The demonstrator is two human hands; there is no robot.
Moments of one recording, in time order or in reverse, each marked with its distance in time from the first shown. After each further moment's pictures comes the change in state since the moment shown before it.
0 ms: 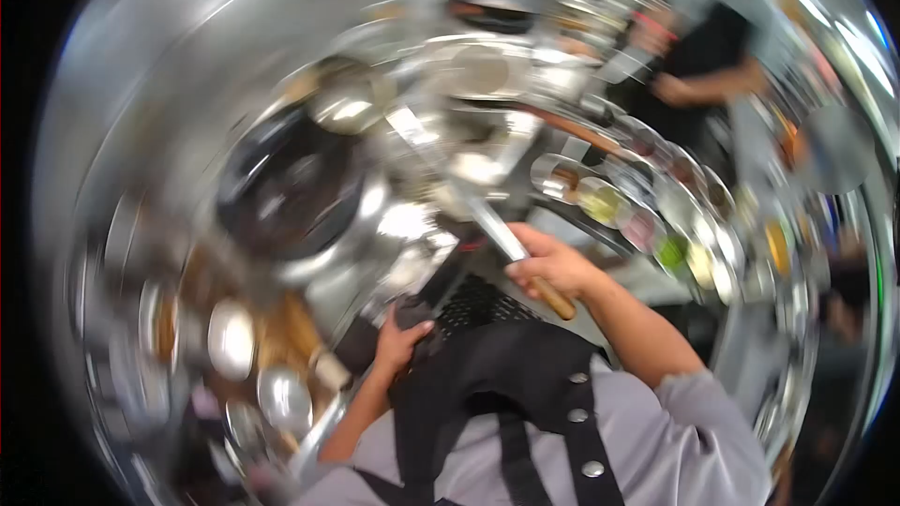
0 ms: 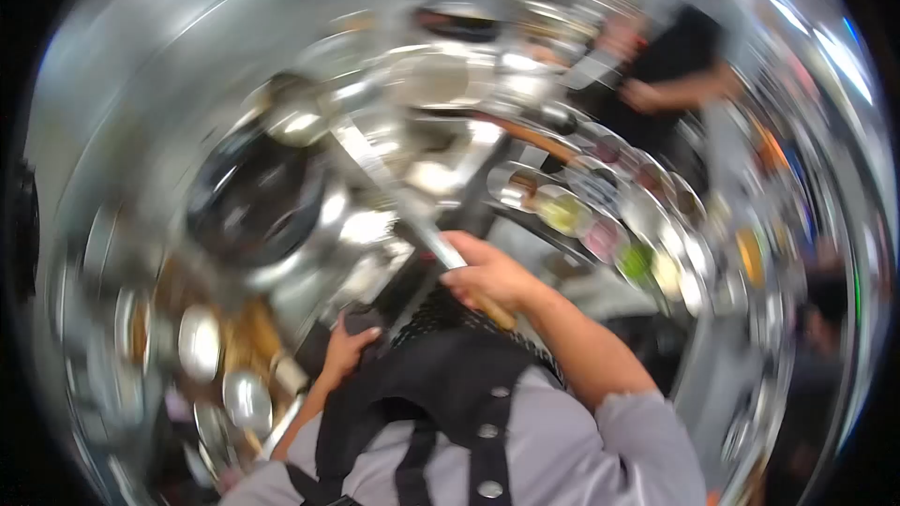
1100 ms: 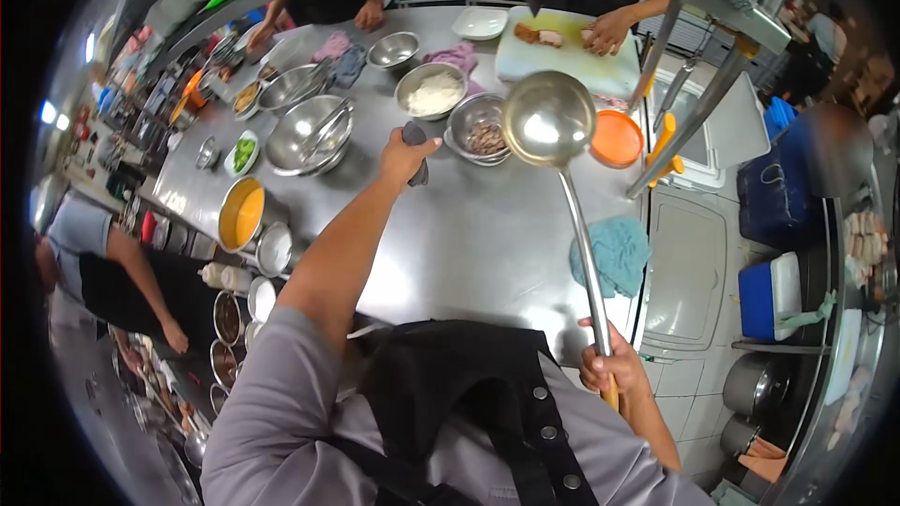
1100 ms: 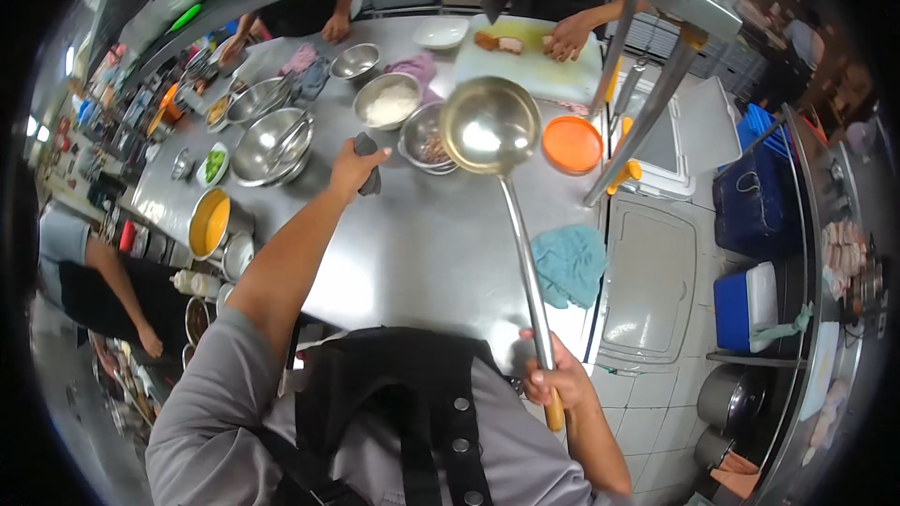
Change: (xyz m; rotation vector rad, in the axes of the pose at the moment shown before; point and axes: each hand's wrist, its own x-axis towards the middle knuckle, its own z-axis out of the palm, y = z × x) left_hand -0.398 -0.065 1.034 0.700 -1.753 0.617; right_hand -0.629 0.337 0.095 1.195 1.717 -1.166
